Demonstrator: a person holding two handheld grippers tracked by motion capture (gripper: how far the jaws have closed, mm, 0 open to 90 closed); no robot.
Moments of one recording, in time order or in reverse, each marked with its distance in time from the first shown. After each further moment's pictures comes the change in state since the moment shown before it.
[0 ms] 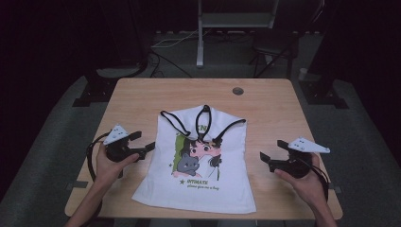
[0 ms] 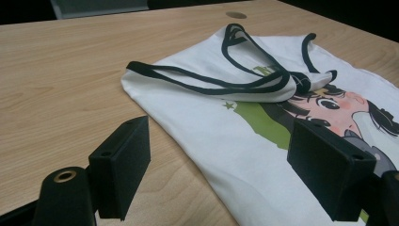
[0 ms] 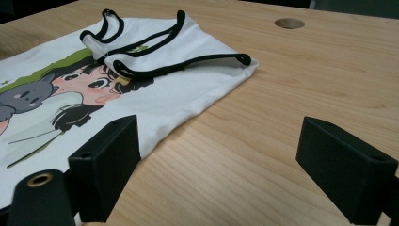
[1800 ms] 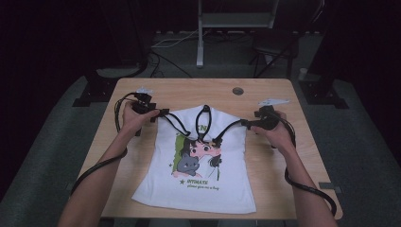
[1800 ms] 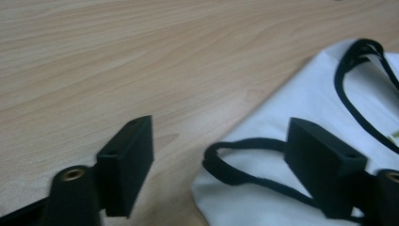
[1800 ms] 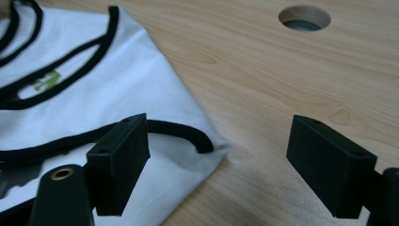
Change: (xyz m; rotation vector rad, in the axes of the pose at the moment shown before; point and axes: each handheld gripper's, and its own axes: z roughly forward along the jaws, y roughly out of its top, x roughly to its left) left arm 0.080 0.071 0.137 0.253 0.068 -0.128; right arm -0.055 0.066 0.147 0.191 0.029 0.019
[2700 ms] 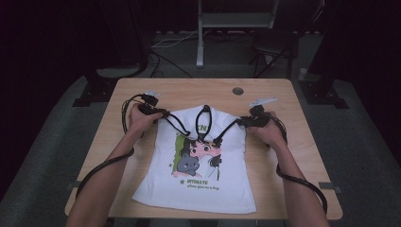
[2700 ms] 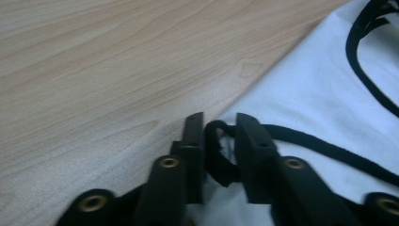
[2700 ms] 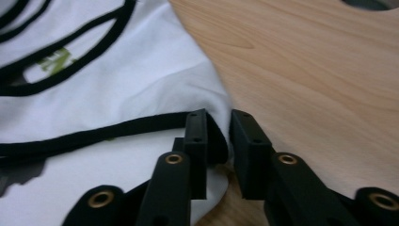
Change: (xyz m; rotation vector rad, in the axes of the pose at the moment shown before) left arm -0.011 -0.003 0.016 0.085 -0.028 0.043; right arm 0.007 0.004 0.026 0.084 0.100 -0.027
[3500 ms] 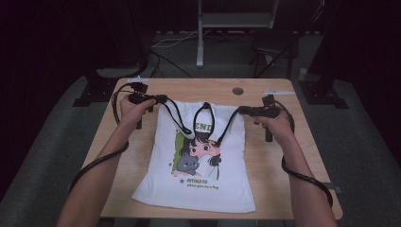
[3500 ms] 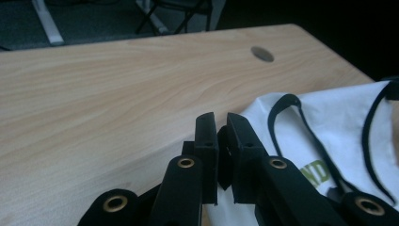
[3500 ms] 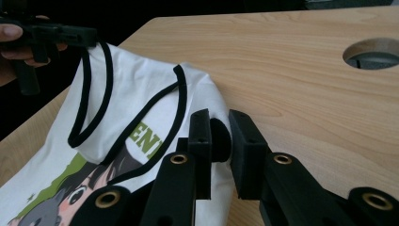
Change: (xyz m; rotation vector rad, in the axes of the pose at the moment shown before) left arm -0.005 0.033 -0.061 -0.234 -0.130 -0.069; right arm -0.005 0.023 -0.042 -0.213 0.187 0.195
